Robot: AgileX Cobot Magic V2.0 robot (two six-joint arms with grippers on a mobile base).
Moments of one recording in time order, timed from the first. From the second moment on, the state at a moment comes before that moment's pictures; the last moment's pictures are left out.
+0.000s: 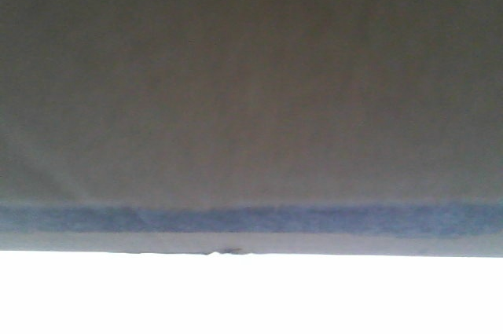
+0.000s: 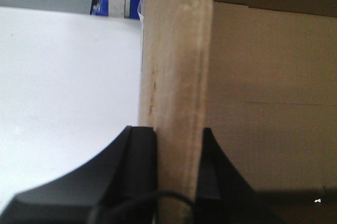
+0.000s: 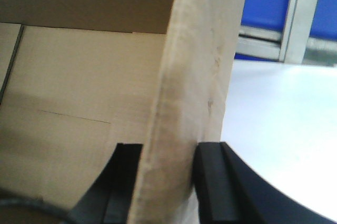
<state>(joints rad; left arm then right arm) -0.29 0.32 -0.89 0.00 0.98 -0.18 -0.01 0.28 -0.83 0.34 0.93 -0.13</state>
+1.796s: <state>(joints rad) -0.16 1.13 -1.24 -0.08 0.93 -0.05 -0.04 1.07 -1.20 0.24 0.96 -0.20</state>
